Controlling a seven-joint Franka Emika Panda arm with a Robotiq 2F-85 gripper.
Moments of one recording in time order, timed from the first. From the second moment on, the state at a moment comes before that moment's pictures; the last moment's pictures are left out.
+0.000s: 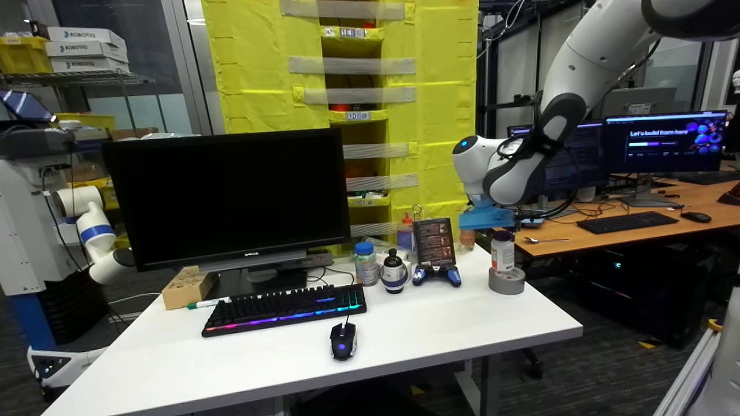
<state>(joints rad) 0.02 0.14 -0.14 -2.29 -0.76 2.36 1.59</state>
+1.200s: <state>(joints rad) -0.01 0.18 -0.12 -2.27 -0.76 2.32 1.60</state>
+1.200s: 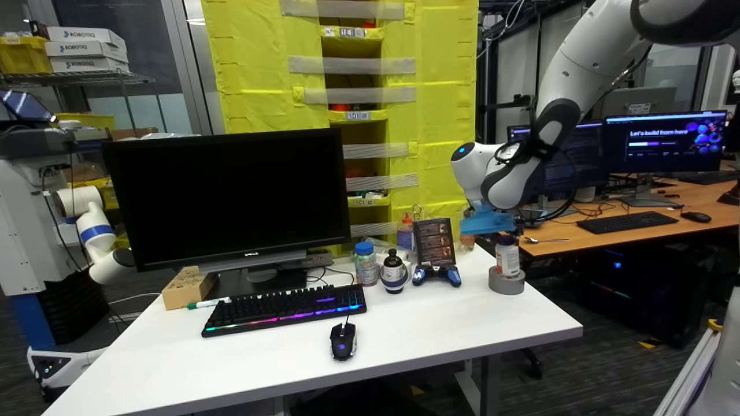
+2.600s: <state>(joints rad) 0.03 0.30 -0.12 -2.15 -0.78 2.36 1.60</state>
